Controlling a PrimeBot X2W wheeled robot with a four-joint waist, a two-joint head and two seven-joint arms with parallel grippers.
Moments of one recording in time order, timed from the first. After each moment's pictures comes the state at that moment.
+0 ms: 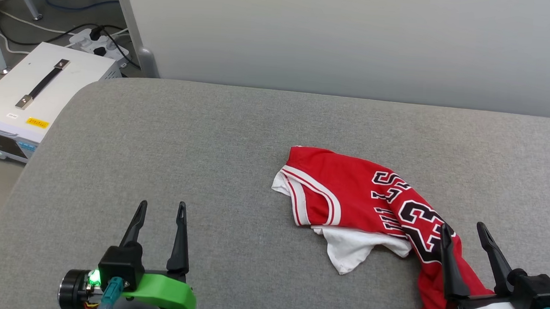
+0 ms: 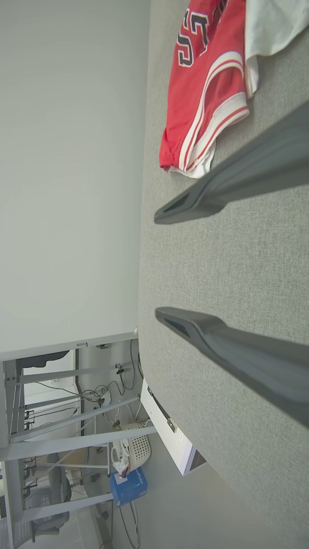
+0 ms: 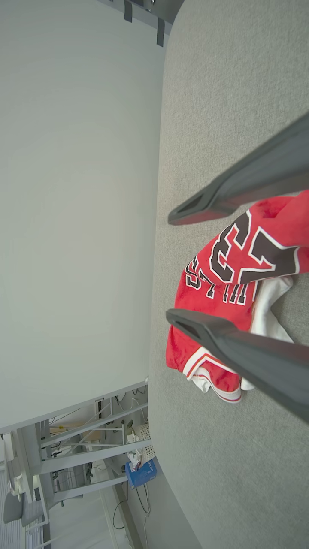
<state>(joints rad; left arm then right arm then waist) 0.03 0.12 -0.14 0.06 -0.14 0.05 -0.26 0.14 -0.07 0.00 -0.04 0.16 0.13 -0.26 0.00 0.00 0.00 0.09</state>
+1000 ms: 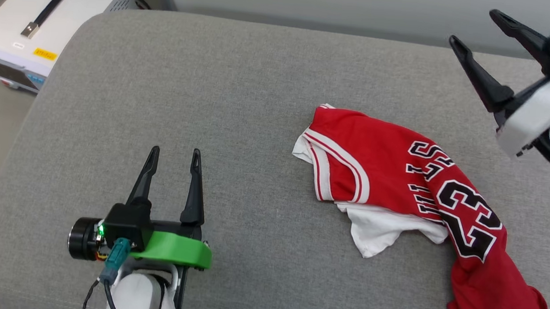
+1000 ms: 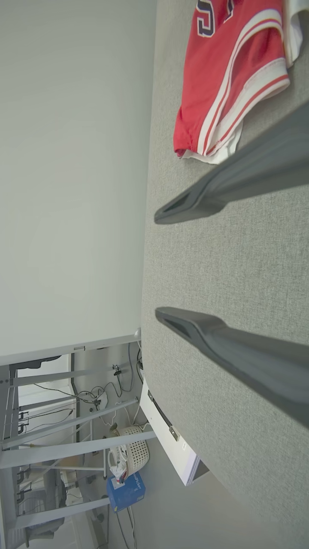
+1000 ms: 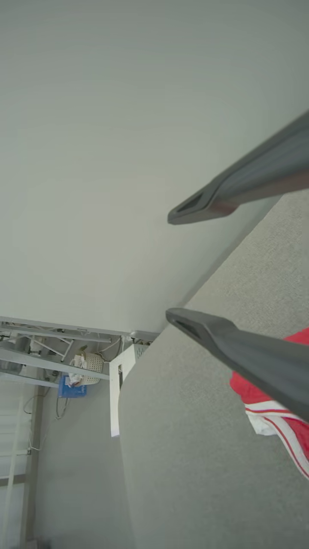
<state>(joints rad) -0.10 0.06 -0.12 0.01 -0.10 0.01 -0.26 -0.77 -0.69 0.59 0.10 0.59 0.13 0.00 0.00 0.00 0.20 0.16</state>
